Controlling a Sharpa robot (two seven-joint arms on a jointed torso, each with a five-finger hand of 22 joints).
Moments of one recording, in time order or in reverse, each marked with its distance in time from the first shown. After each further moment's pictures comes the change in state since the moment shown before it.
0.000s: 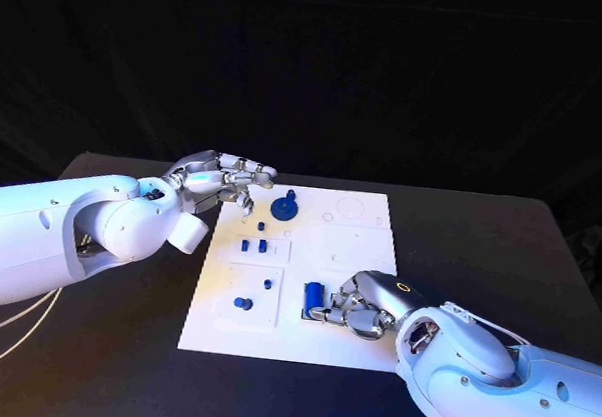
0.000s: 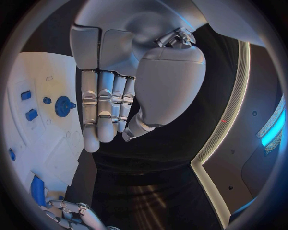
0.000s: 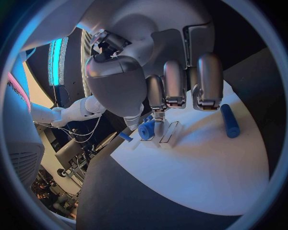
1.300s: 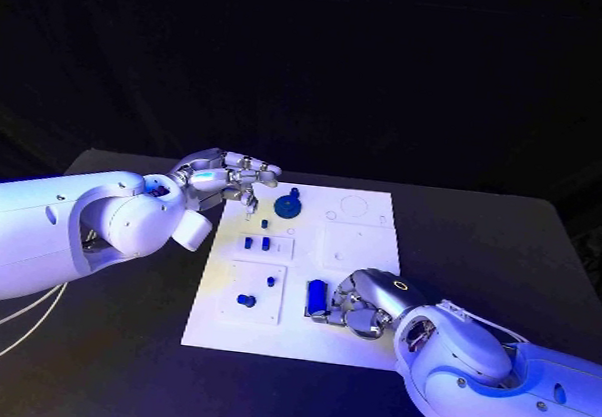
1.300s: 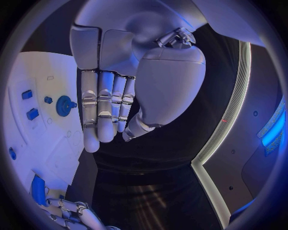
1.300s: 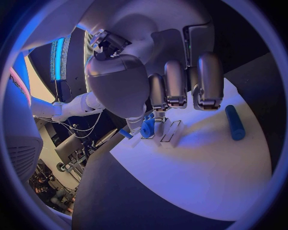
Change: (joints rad) left arm 0.000 -0.001 0.000 0.000 0.000 0.003 -0.009; left_hand 0.000 0.000 0.000 0.000 0.000 -0.003 -0.004 0.000 0.000 0.000 0.000 0.000 0.000 0.000 0.000 0.000 -0.001 0.000 0.000 0.000 -0.006 -0.001; right arm 0.000 0.020 0.000 -0.005 -0.048 0.025 -0.016; right_hand 0.106 -0.023 0.018 -0.051 -0.138 0.000 0.000 0.008 0.007 0.004 0.000 0.021 0.002 -0.004 -0.003 0.007 0.000 -0.014 -0.004 -0.004 0.007 0.000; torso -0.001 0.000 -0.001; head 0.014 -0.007
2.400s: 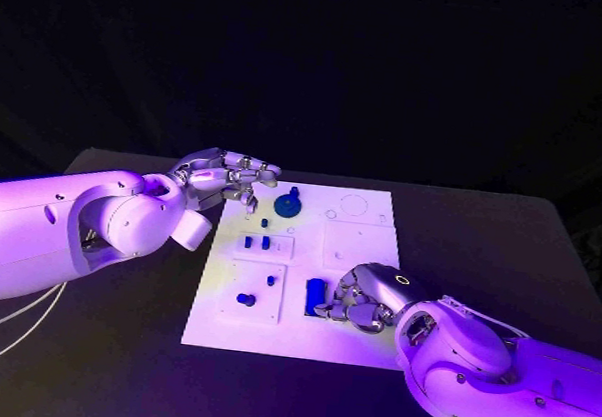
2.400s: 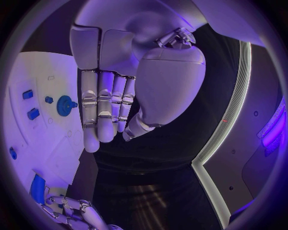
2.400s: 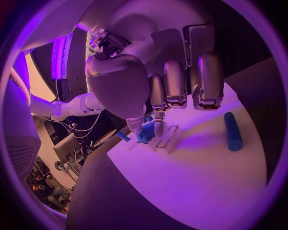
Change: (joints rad) left arm 0.000 -0.002 -0.001 0.002 0.000 0.001 -0.004; left_hand -0.004 0.004 -0.003 0.003 0.000 0.000 0.000 0.000 0.000 0.000 0.000 0.004 0.001 0.000 0.000 0.000 -0.001 0.000 0.000 0.000 0.000 -0.001; right arm 0.006 0.005 0.003 -0.015 -0.025 -0.012 -0.002; right_hand 0.004 -0.004 0.016 0.010 0.184 0.000 0.000 0.004 0.002 -0.003 -0.003 0.001 0.000 0.002 -0.006 0.004 0.000 0.000 0.000 0.000 0.005 0.000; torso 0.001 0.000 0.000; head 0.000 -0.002
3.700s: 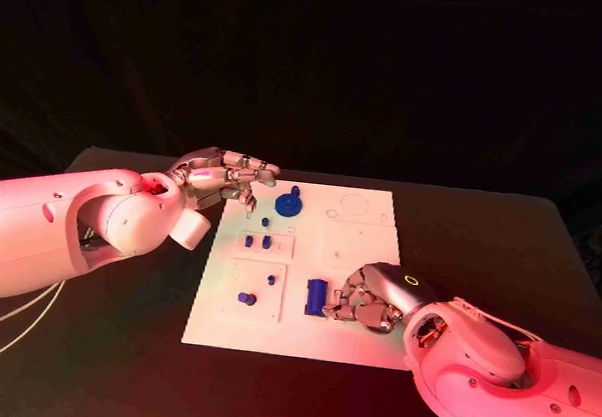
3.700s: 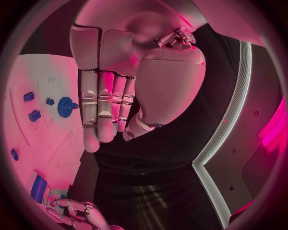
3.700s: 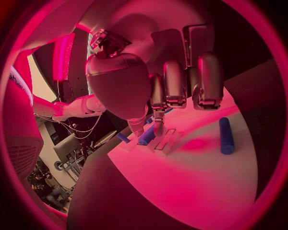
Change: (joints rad) left arm 0.000 -0.008 0.000 0.002 0.000 0.002 -0.006; left_hand 0.000 0.000 0.000 0.000 0.000 0.000 0.000 0.000 0.000 0.000 0.000 0.000 0.000 0.000 0.000 0.000 -0.001 0.000 0.000 0.000 0.000 0.000; right arm 0.000 -0.038 0.000 0.023 -0.010 -0.018 0.014; right_hand 0.027 -0.004 0.004 -0.004 -0.051 0.003 -0.004 0.000 0.001 -0.004 0.004 0.004 0.132 0.000 0.001 0.000 0.001 0.000 0.000 0.000 0.000 0.001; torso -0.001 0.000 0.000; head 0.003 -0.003
